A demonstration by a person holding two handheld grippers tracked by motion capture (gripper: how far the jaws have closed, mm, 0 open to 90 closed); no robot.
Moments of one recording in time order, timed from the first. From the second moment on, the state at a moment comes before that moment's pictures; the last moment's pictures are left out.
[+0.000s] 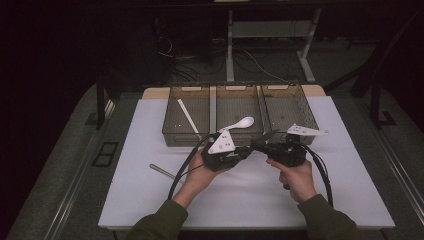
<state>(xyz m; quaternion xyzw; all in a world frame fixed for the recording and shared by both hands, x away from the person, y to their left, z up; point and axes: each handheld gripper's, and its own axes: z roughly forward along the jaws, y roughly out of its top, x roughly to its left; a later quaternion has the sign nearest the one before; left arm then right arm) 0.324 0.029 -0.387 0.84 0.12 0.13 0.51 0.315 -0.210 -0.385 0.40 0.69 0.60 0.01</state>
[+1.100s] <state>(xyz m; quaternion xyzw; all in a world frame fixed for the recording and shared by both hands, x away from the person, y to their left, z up) 0.297 0.130 -0.398 0.82 0.20 0.09 0.52 0.332 -0.293 -0.305 0.42 0.69 0.57 0.13</state>
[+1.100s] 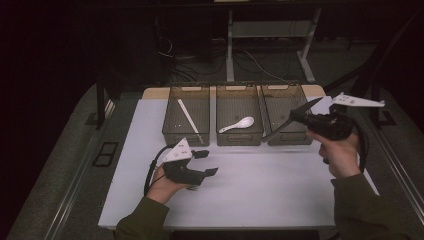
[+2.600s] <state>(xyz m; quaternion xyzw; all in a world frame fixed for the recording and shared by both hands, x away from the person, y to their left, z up) 0.278 0.175 -0.413 0.81 0.24 0.09 0.53 0.420 -0.354 -0.315 0.50 0.78 0.32 0.18</state>
